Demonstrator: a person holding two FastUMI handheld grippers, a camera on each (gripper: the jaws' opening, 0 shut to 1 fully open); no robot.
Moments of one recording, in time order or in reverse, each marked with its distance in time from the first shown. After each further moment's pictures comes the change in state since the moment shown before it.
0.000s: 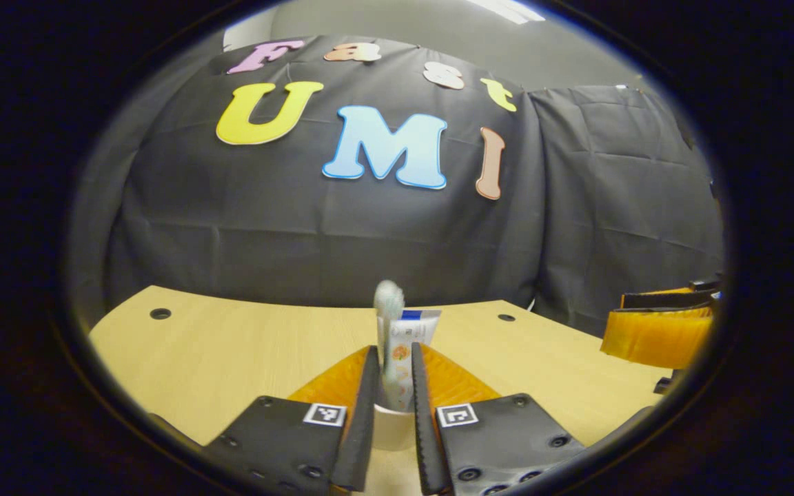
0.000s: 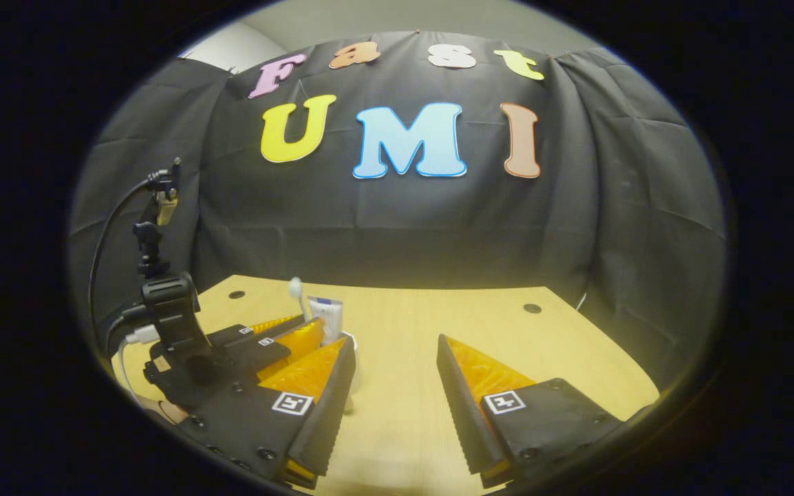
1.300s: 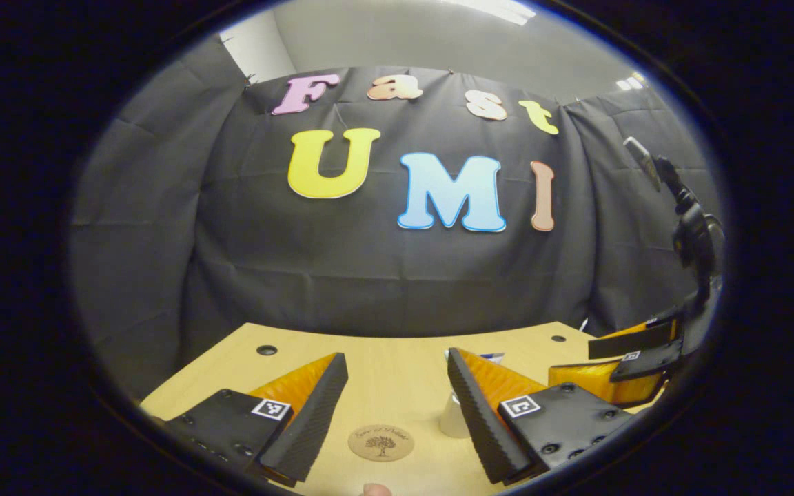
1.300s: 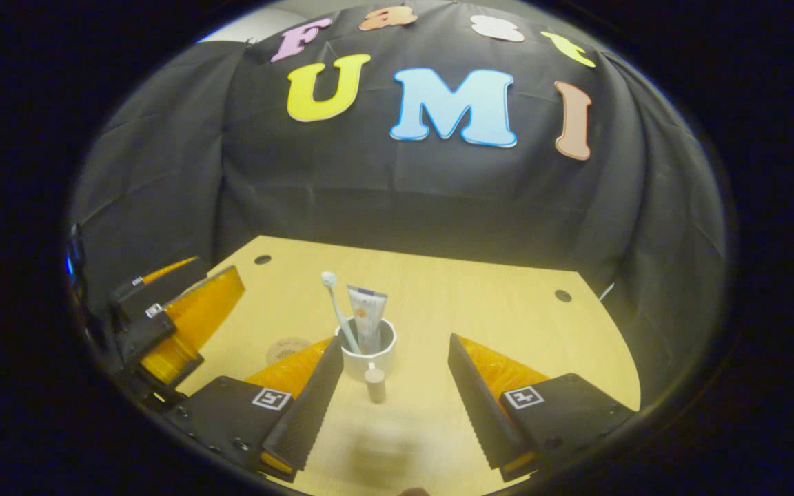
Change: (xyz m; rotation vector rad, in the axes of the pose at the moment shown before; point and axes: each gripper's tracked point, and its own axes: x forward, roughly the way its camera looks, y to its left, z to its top) left arm -0.136 0.070 0.106 0.047 -0.090 0.290; right arm 0.019 0.046 0.002 -0.086 0.299 0.133
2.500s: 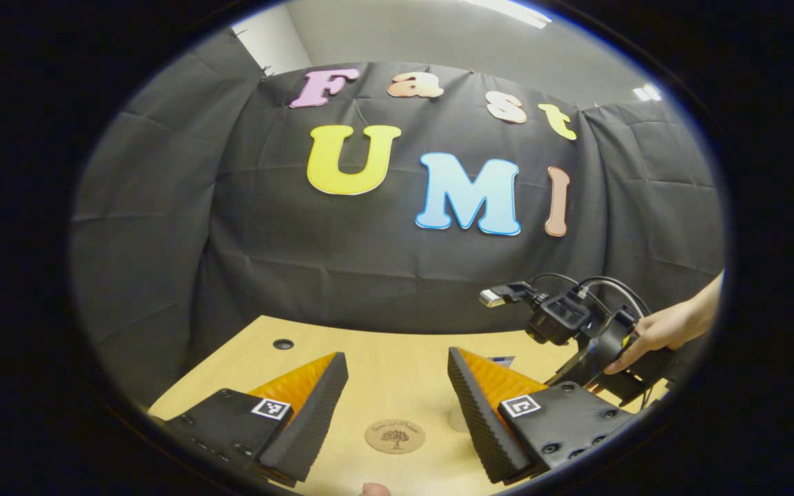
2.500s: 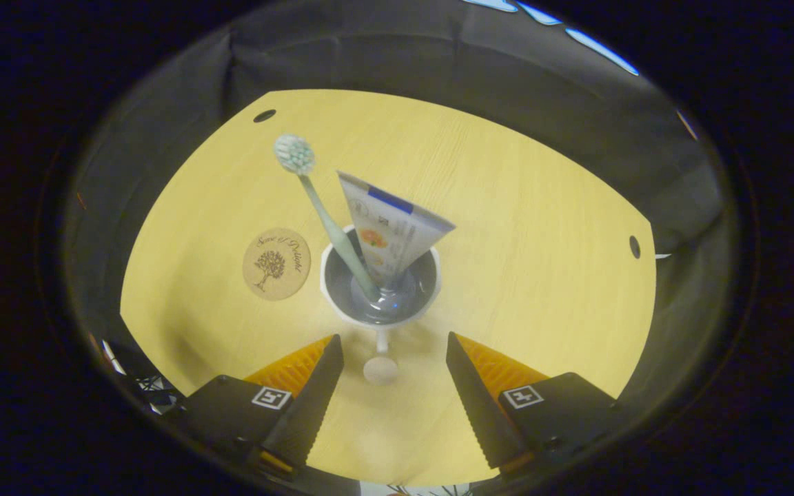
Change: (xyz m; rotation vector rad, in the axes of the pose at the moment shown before) left arm -0.013 0.032 0.018 -0.055 0.025 0.028; right arm 0.086 0.011 -0.065 -0.168 0.702 0.131
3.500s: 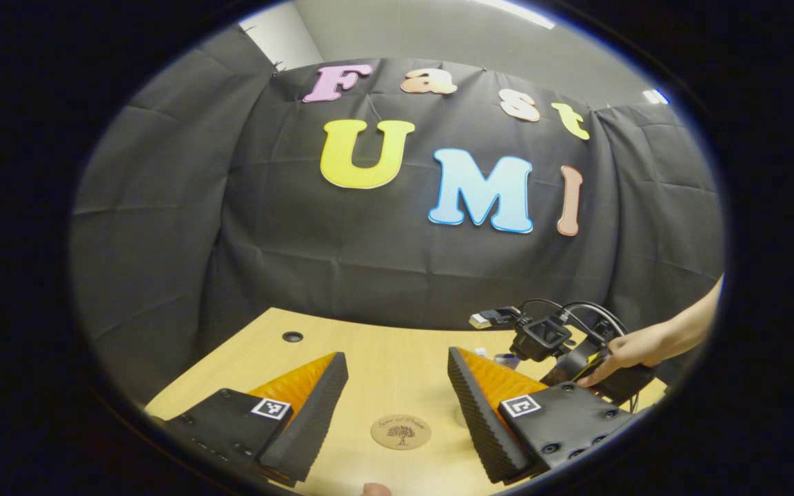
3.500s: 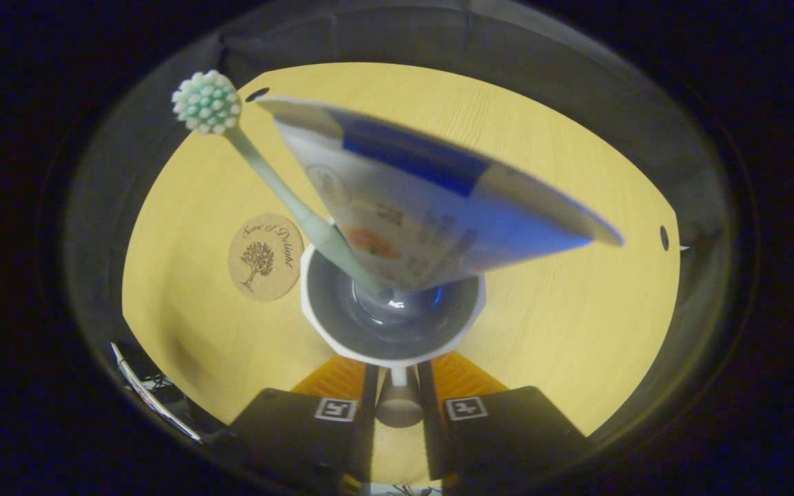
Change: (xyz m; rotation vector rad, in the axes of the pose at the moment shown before) left arm -0.002 0.013 -0.008 -0.026 0.020 0.047; right arm 0.038 0.010 -0.003 0.030 0.101 0.047
